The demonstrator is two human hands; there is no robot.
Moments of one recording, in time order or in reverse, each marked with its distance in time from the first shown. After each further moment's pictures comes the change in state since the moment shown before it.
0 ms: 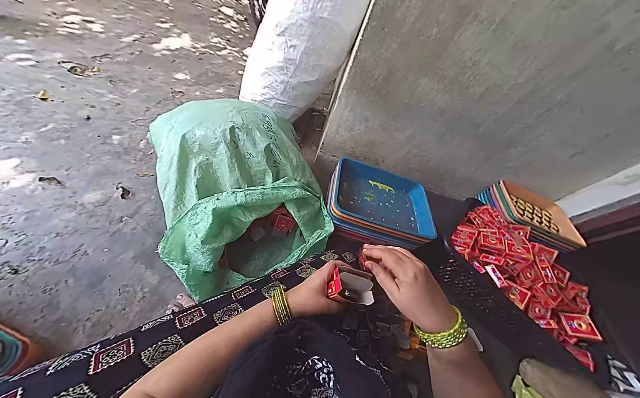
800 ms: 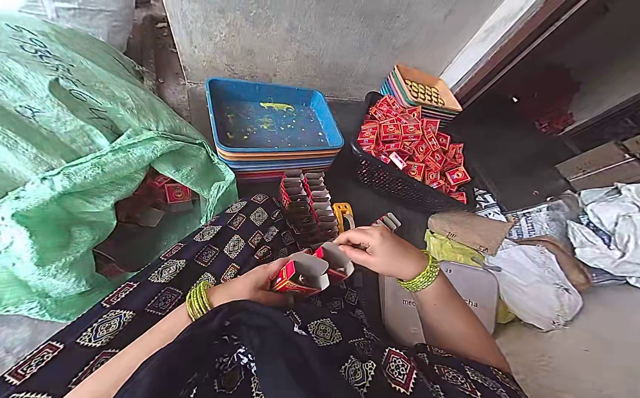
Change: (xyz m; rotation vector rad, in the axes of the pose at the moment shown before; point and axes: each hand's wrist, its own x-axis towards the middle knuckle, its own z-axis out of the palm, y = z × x) left_hand -0.012 0.015 0.067 -0.171 -0.637 -0.092; right_hand -0.166 0.026 -0.059 0.286 -0.243 0.357
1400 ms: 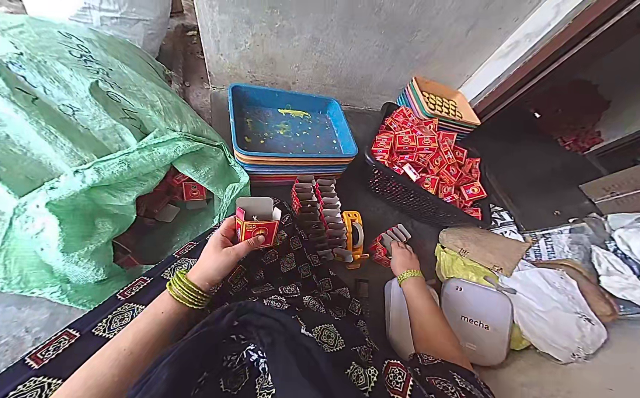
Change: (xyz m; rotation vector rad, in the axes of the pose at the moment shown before) left_hand -0.026 -0.011 -0.047 -0.149 0.837 -0.221; right_hand -0.072 0.219 0.073 -0.574 -0.025 0.983
